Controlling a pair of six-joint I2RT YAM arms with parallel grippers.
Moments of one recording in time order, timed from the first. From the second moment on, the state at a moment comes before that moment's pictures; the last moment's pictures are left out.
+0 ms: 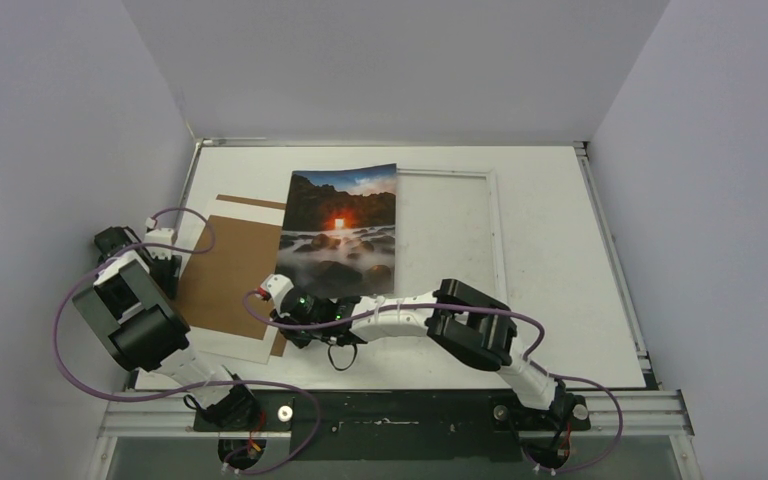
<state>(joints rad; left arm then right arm) 0.69 1.69 0.98 -0.42 0.11 0.69 1.27 2.18 1.49 -0.01 0.02 0.26</state>
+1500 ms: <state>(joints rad) 0.62 1.65 0.93 -0.44 0.10 0.72 1.25 2.14 1.40 0.08 -0.05 0.28</state>
